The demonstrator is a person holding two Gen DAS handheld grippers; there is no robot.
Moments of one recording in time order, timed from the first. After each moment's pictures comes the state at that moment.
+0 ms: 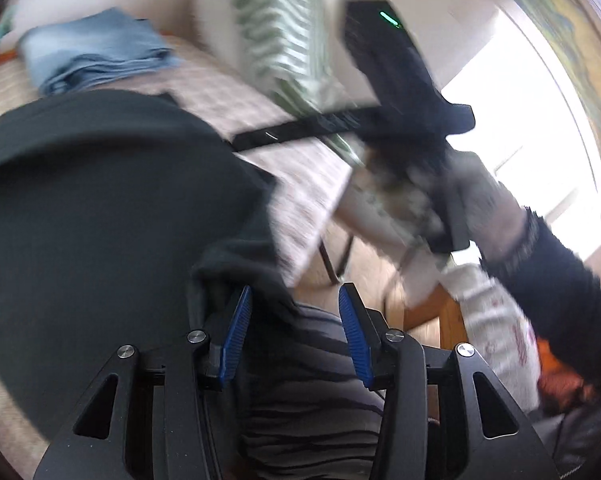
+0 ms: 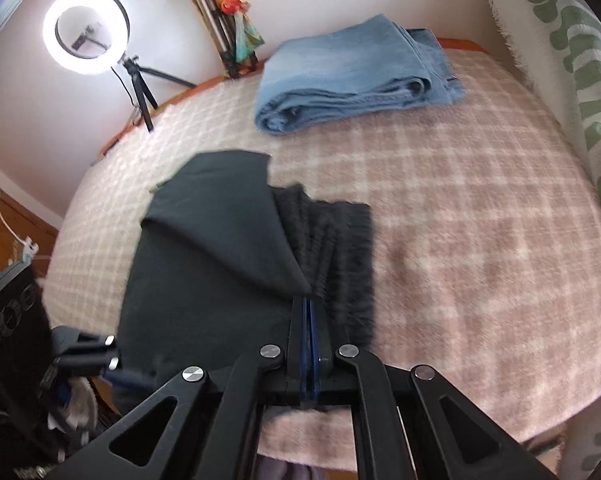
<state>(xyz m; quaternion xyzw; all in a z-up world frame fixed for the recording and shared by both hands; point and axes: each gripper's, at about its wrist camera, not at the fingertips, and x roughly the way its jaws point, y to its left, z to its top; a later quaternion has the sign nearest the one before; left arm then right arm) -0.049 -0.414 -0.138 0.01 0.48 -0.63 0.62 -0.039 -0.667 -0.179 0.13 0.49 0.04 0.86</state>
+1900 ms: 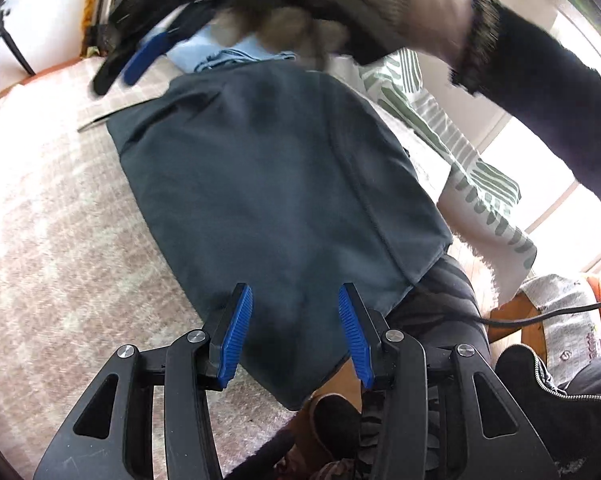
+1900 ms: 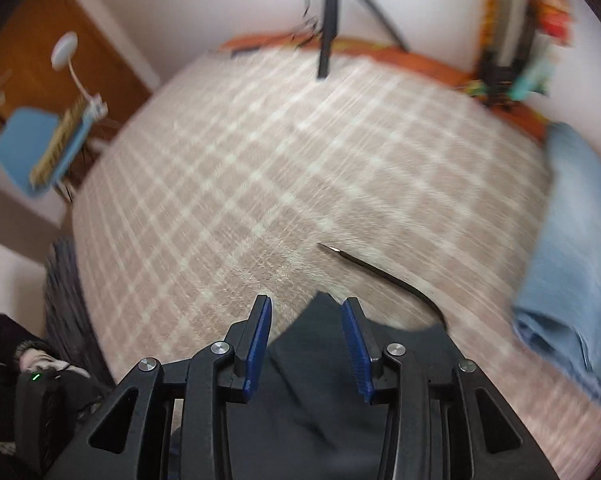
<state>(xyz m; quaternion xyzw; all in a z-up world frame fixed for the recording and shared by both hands) -0.044 -0.333 -0.163 0.05 0.47 -0.48 0.74 0.164 -0.455 -0.173 -0.10 0.55 0.28 0.78</state>
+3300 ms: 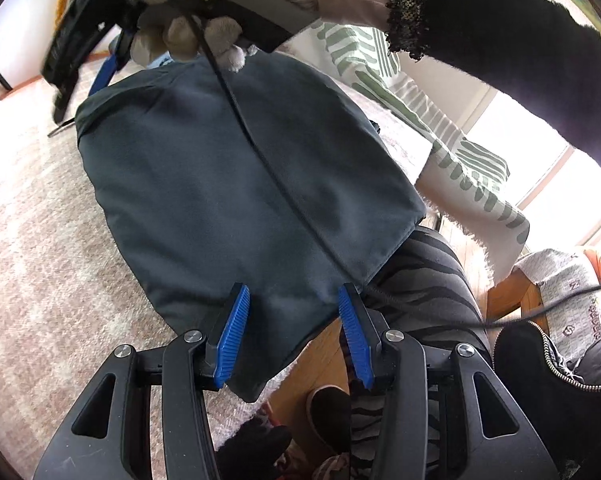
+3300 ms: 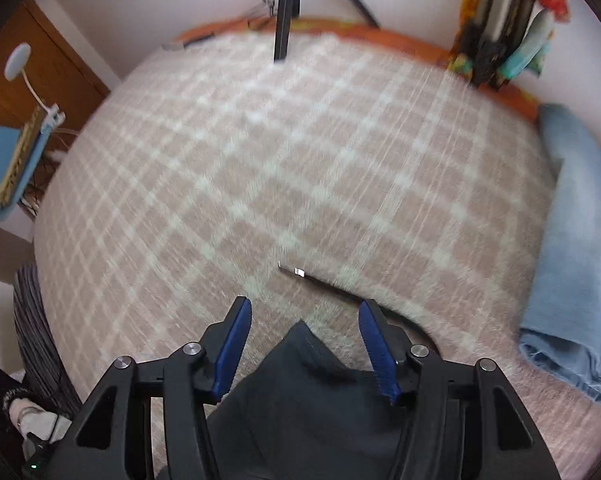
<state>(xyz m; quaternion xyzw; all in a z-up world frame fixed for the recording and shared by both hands) -0.071 -0.346 -0.168 0.07 0.45 -0.51 0.73 0.188 -0.447 -0.204 -0.09 0.57 0.21 0.79</state>
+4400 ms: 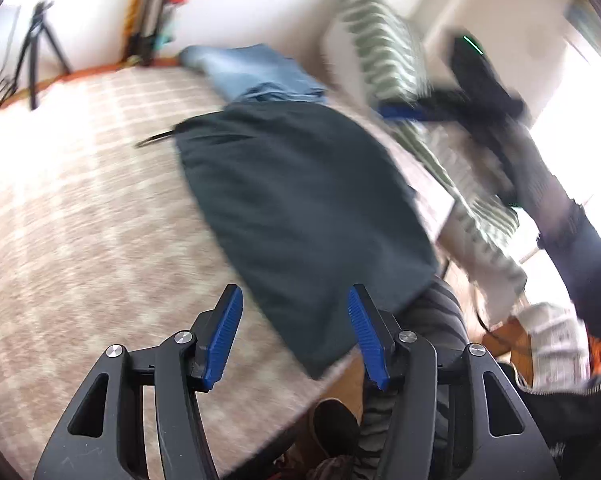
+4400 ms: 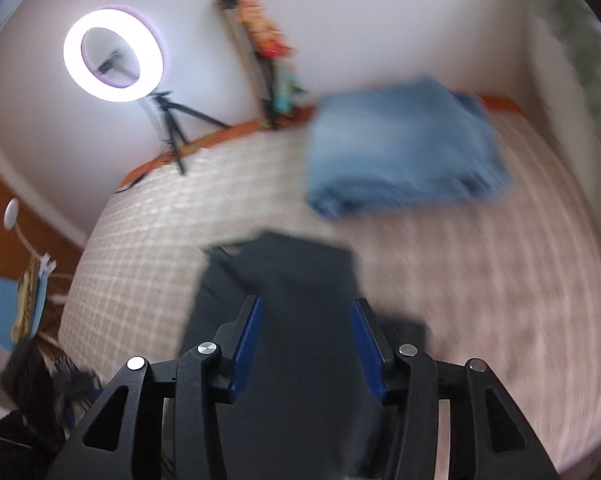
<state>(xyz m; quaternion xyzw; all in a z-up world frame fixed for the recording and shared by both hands) -0.014 -0.281 -0.130 0.00 0.47 -0.45 0.76 -0.002 -0.646 -0.138 0.16 0.44 0.04 0.88</state>
